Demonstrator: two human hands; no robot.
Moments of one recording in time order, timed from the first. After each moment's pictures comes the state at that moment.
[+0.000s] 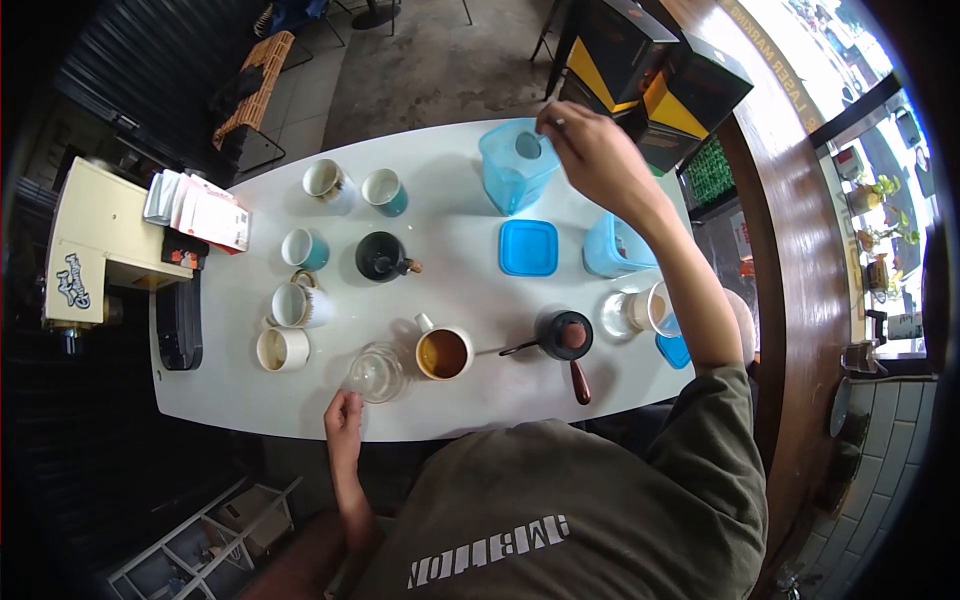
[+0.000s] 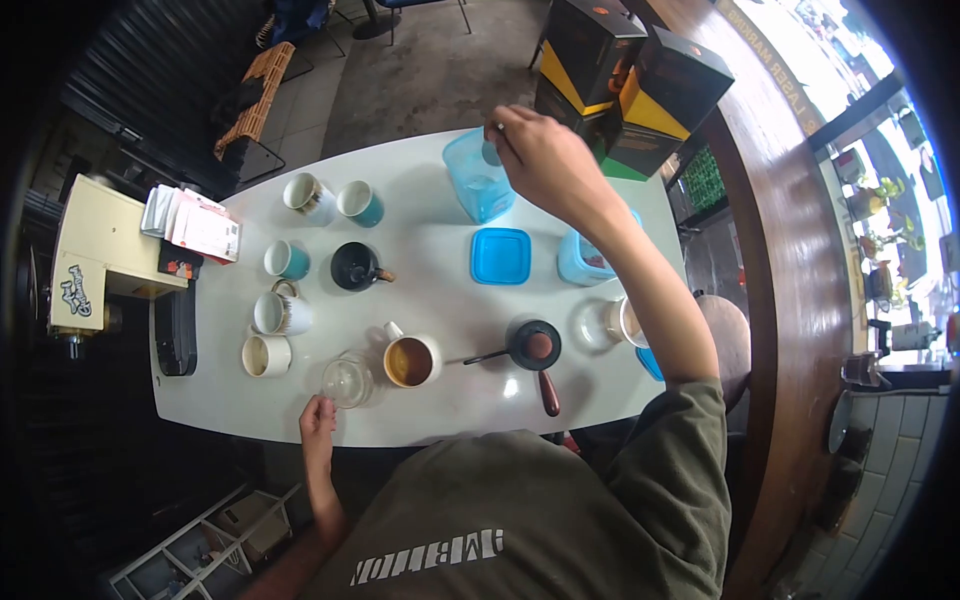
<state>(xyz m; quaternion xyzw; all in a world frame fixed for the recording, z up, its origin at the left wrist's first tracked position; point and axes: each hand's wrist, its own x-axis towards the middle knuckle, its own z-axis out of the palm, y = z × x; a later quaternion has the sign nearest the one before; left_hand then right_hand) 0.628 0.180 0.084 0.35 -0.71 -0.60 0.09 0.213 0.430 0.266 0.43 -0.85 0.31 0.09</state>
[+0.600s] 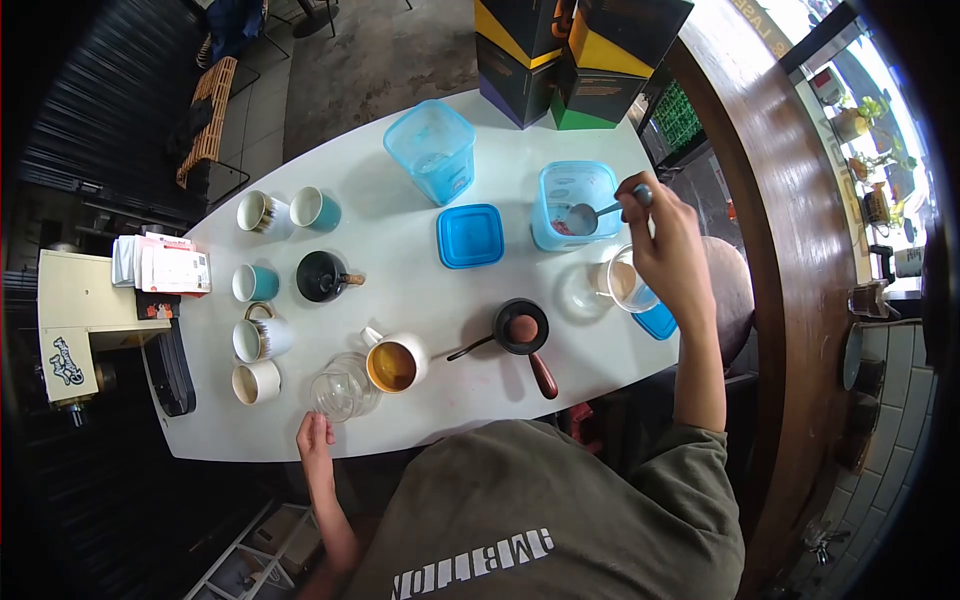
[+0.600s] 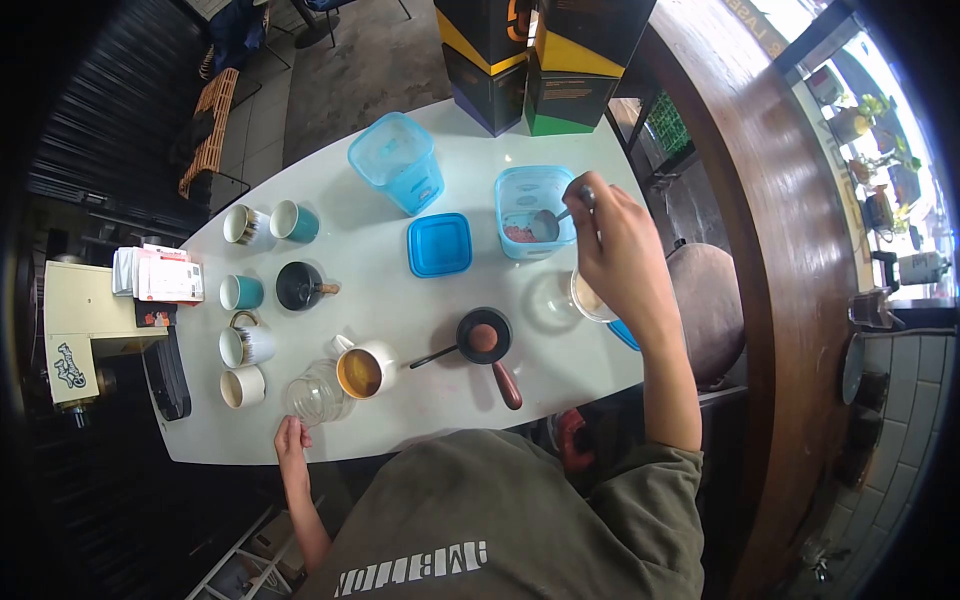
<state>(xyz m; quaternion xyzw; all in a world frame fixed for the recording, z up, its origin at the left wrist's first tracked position) 0.618 0.183 0.110 0.39 -0.72 -0.57 0.05 0.287 0.578 0.233 0.20 -0.90 0.37 0.09</state>
